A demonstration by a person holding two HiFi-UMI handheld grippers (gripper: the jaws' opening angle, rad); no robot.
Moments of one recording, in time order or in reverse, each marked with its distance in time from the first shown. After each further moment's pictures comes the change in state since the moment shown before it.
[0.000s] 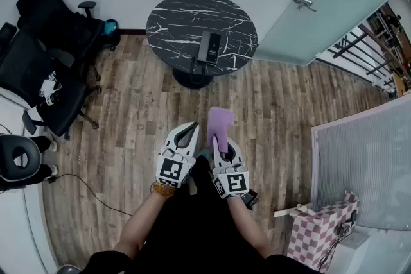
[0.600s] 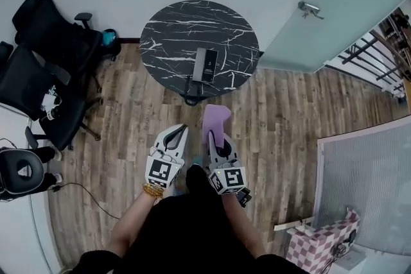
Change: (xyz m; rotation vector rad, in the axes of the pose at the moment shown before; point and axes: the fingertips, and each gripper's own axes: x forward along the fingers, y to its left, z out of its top) left arm 0.117 0.067 -0.006 0.062 0.097 0.030; right arm 0.123 -0.100 0.009 0.149 -0.016 0.028
